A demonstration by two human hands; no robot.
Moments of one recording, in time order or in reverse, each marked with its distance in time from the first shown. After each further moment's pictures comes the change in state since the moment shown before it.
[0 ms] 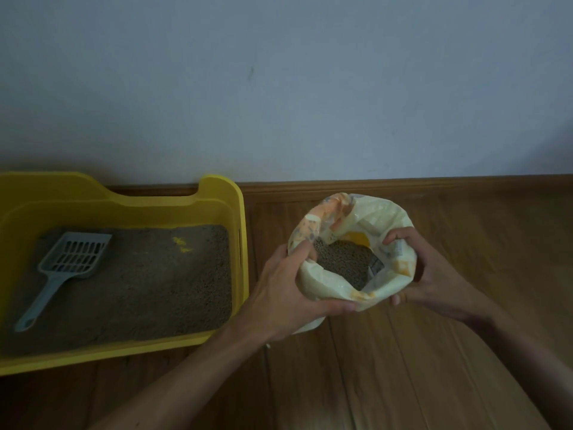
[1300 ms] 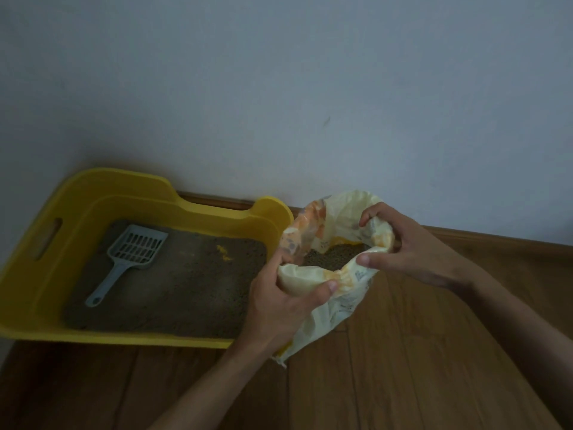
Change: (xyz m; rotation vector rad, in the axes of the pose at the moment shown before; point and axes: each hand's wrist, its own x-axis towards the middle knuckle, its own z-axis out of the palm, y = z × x) left_hand -0.033 -0.012 -0.056 -0.553 0.443 -0.089; right_hand 0.095 -0.125 0.052 -0.323 -0.185 -0.018
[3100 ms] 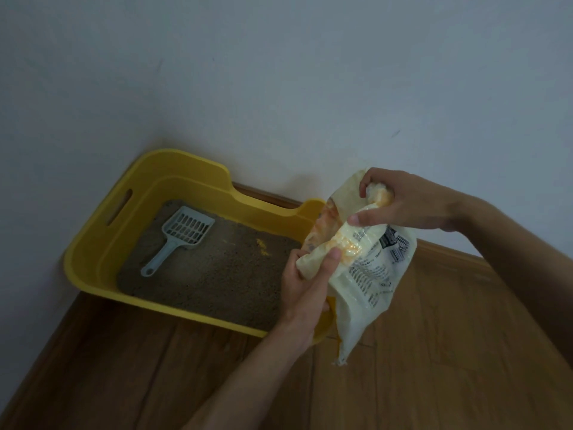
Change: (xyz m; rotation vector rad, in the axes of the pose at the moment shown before) left_hand 0.009 -0.013 -0.018 -0.421 0.212 -0.405; right_hand 0.096 -0.090 0.025 -0.325 -0.197 0.043
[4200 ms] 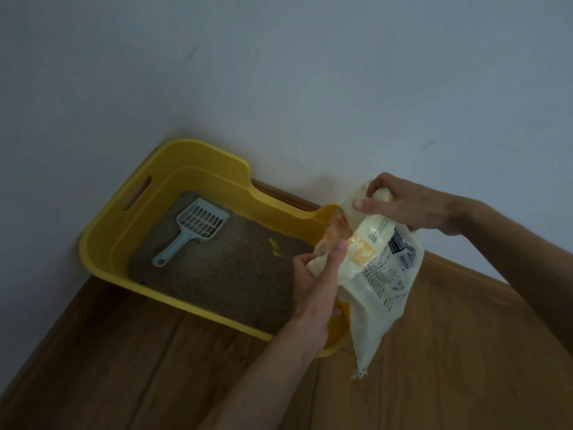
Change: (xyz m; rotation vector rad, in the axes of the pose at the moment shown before) left_hand 0.018 0.005 0.000 -0.193 0.089 -0.188; right_hand 0.039 -0.010 0.014 0.011 -0.119 0.189
